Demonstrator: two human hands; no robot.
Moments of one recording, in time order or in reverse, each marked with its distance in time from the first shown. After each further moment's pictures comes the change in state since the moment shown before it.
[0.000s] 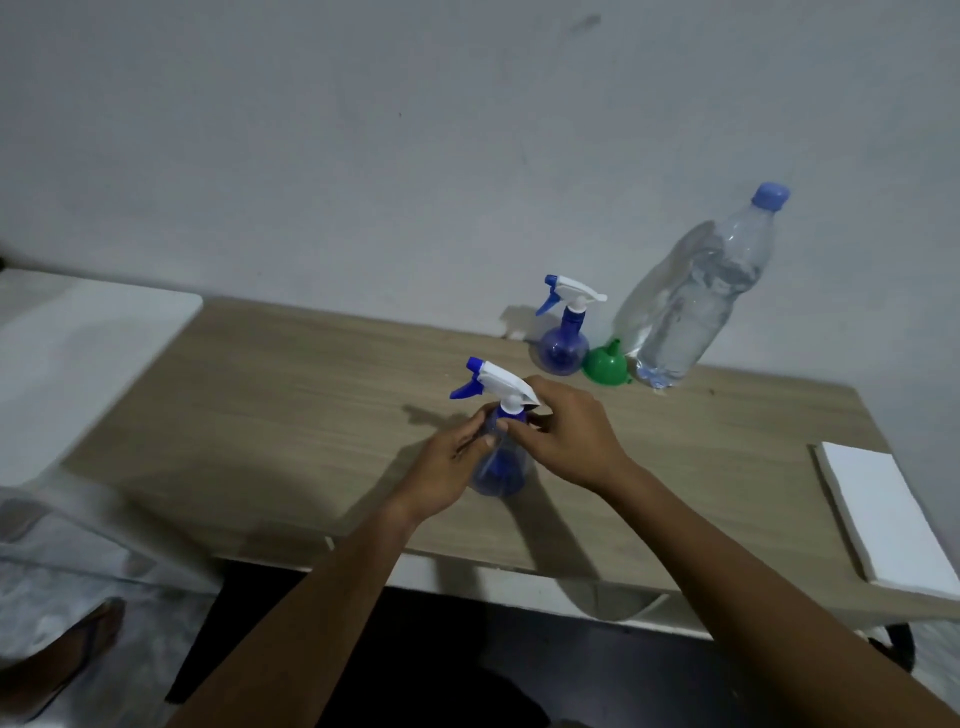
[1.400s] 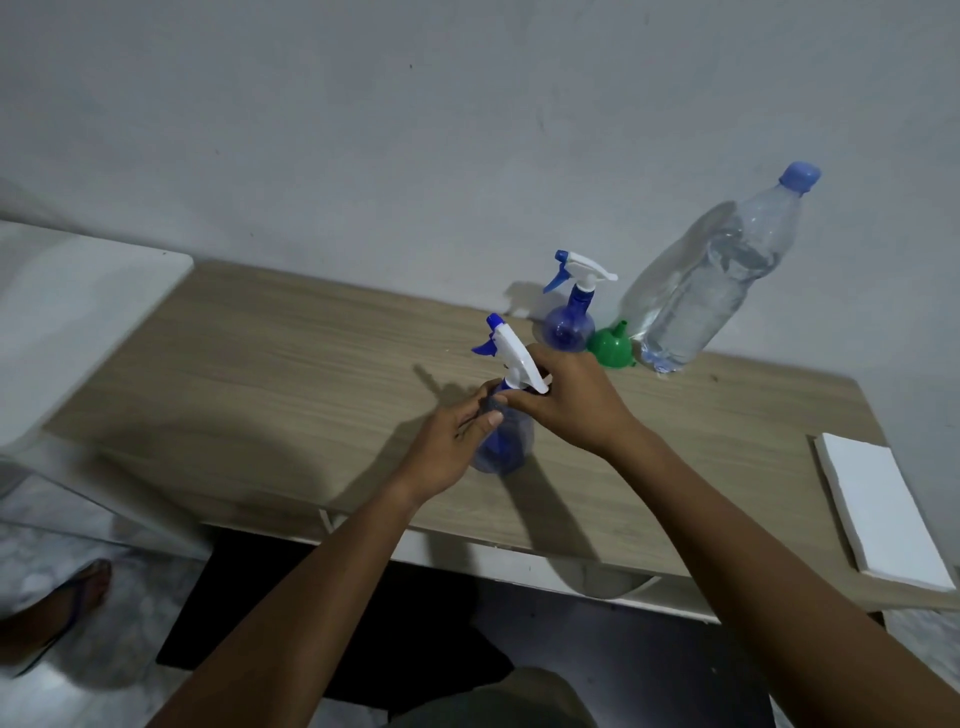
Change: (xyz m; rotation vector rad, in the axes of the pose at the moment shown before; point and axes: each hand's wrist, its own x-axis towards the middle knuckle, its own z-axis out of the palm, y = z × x) left_hand 0.002 -0.006 0.001 -0.030 0.075 0.072; right_hand 0.019 -0.007 -0.010 -0.068 -0.103 -0.004
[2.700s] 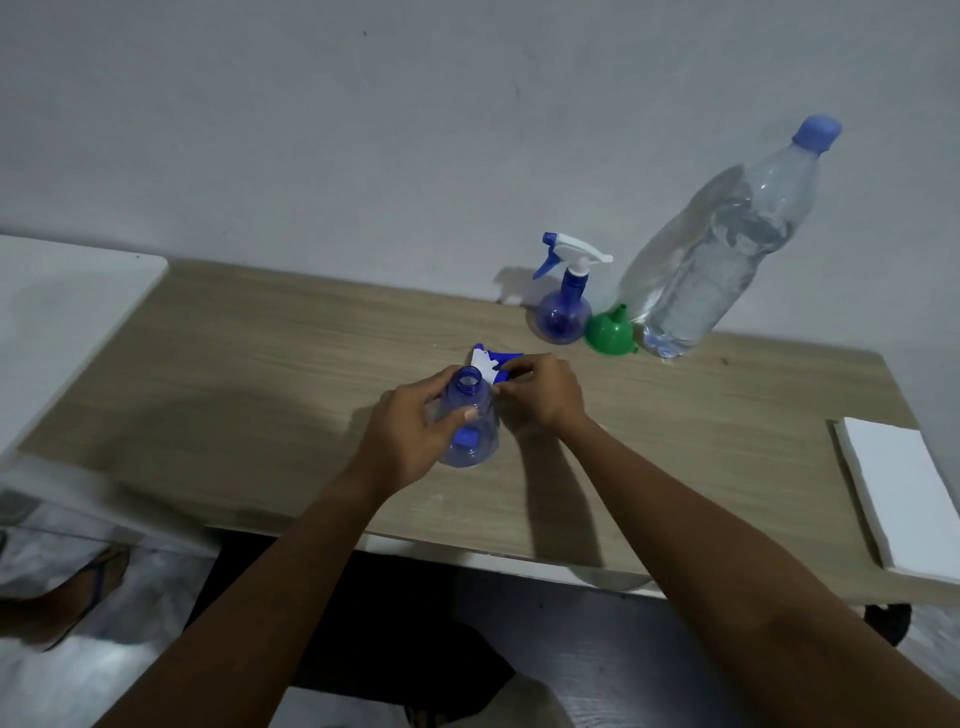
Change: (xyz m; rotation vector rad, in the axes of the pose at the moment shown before) left_hand 0.006 0.027 -0.023 0.333 0.122 0.031; right_hand 0.045 0.077 0.075 0.129 0.015 0.530
